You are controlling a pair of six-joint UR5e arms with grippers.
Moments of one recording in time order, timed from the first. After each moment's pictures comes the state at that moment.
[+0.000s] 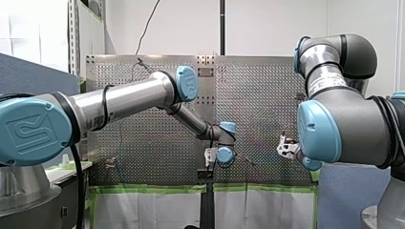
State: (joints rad) left arm -0.68 -2.83 -0.83 -2.78 -1.99 -1.69; right arm 1.59 -0.58 1.53 -1.09 1.24 1.77
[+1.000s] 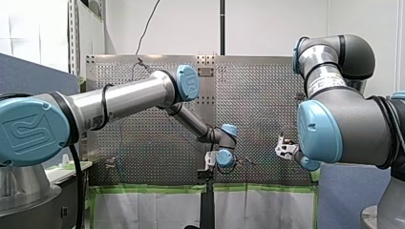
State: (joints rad) left arm -0.70 -2.82 -0.88 -2.86 -1.95 -1.64; right arm 1.61 -0.58 1.53 -1.06 1.25 1.76
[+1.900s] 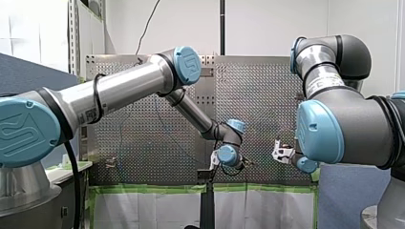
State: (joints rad) left arm -0.79 -2.71 -1.07 -2.87 -1.90 -1.63; right arm 1.63 -0.58 1.56 -1.02 1.30 1.71
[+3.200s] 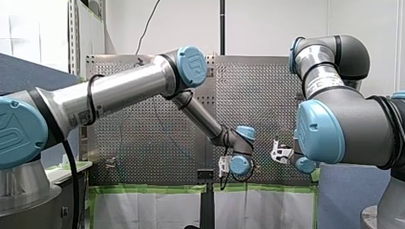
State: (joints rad) left arm -0.88 -2.74 -1.07 -2.71 -2.04 -1.69; right arm 1.64 -0.57 1.56 -1.02 1.29 1.72
